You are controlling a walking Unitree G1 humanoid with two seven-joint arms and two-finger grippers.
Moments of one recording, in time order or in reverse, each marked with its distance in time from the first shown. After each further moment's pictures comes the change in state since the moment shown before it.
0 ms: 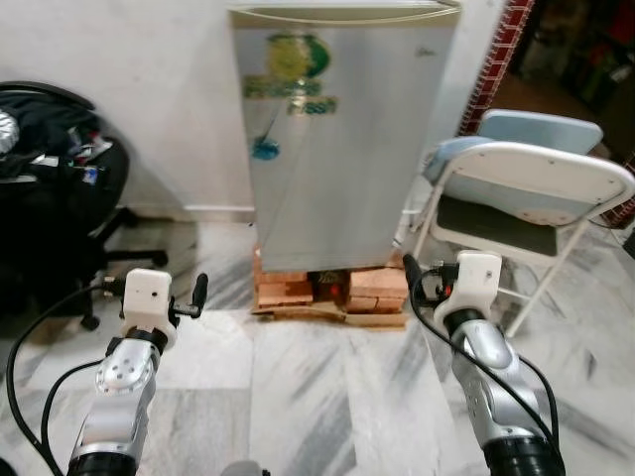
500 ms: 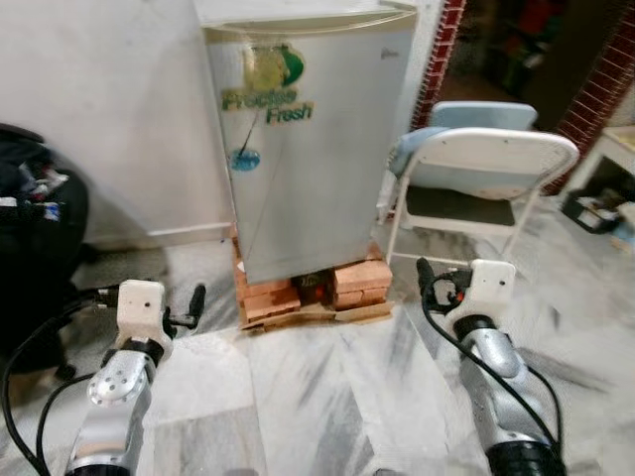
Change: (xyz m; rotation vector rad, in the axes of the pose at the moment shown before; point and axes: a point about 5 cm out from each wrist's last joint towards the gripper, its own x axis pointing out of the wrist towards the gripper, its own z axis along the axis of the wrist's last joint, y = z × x) left arm -0.009 0.005 -0.006 -0.032 0.014 0.016; right arm -0.007 0.001 -0.016 0.022 0.033 -0.012
